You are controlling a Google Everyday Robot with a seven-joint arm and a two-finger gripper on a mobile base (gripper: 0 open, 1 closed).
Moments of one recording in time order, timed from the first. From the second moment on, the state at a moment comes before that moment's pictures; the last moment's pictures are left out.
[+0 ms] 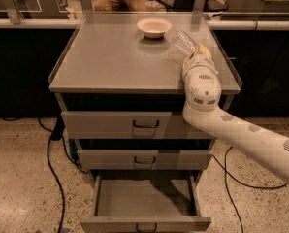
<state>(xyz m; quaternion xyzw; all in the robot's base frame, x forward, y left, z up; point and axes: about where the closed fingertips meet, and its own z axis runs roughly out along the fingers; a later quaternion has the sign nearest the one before) 0.758 -0.187 0.869 -0.30 0.65 -0.39 0.58</state>
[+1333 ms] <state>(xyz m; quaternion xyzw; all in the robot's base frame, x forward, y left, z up) 0.758 -0.187 0.869 -0.30 0.65 -0.39 0.58</state>
